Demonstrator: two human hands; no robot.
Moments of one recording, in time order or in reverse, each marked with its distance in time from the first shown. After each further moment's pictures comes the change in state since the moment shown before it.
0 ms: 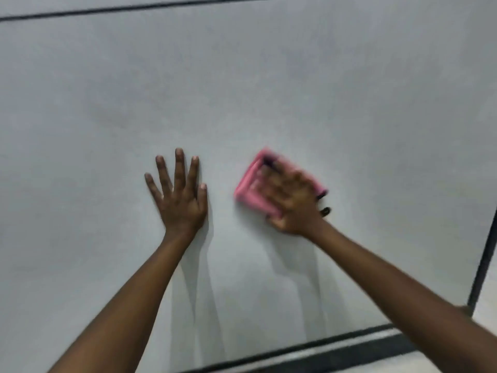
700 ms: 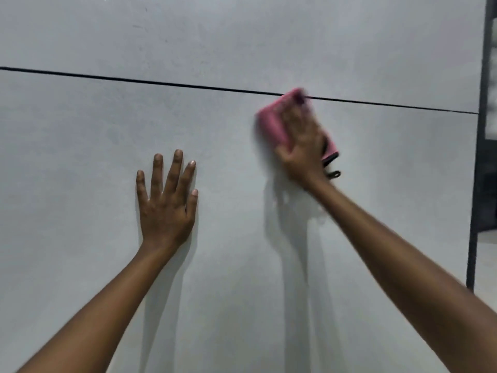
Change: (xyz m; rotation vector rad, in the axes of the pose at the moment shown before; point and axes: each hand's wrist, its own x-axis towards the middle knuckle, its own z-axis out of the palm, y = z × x) left_hand 0.090 -0.052 -0.025 -0.089 0.177 0.052; right_hand 0.214 0.062 -0.047 0.012 0.154 0.336
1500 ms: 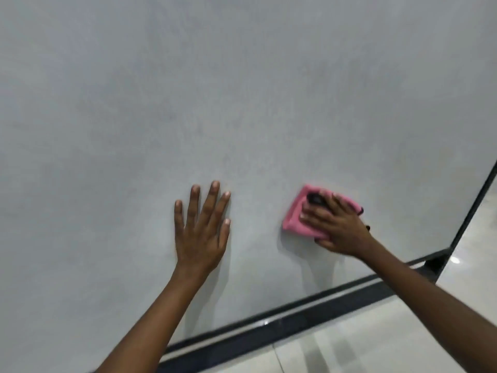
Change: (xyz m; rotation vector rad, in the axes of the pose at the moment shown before) left_hand -0.271 0.000 -0.008 -0.083 -0.272 0.087; right_hand -0.394 -0.010 0.003 -0.190 -0.541 -0.476
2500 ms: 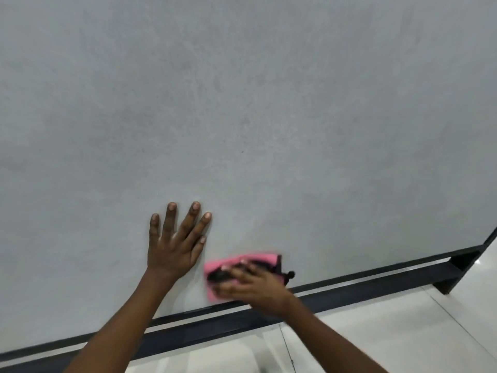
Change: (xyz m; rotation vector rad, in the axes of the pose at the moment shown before) left_hand -0.110 -0.074 0.020 0.205 0.064 0.213; right_hand 0.021 -0.250 0.086 0.071 -0.227 -0.277
